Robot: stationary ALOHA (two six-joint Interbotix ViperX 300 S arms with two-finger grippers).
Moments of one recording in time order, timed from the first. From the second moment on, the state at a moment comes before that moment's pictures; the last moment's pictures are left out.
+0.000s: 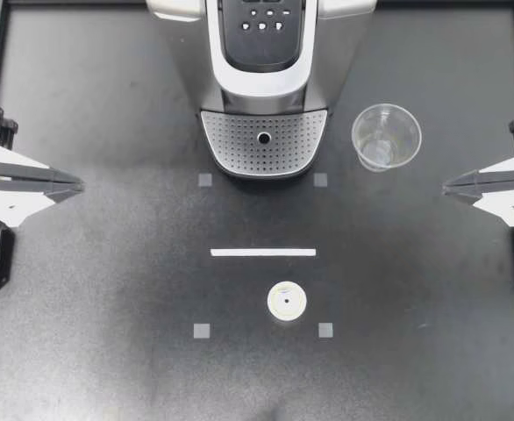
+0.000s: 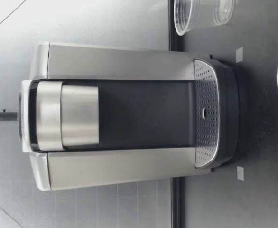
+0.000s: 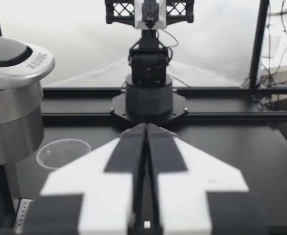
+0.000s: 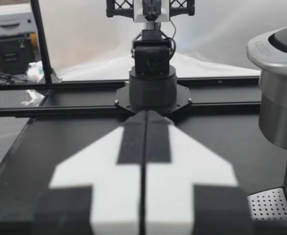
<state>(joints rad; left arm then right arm) 0.00 -0.97 1.19 0.00 -0.29 0.00 0.00 -0.97 1.19 0.00 -0.29 0.00</state>
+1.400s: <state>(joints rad) -0.12 0.01 0.73 0.00 0.05 -0.04 0.11 -0.29 1.01 0.00 -0.19 0.16</state>
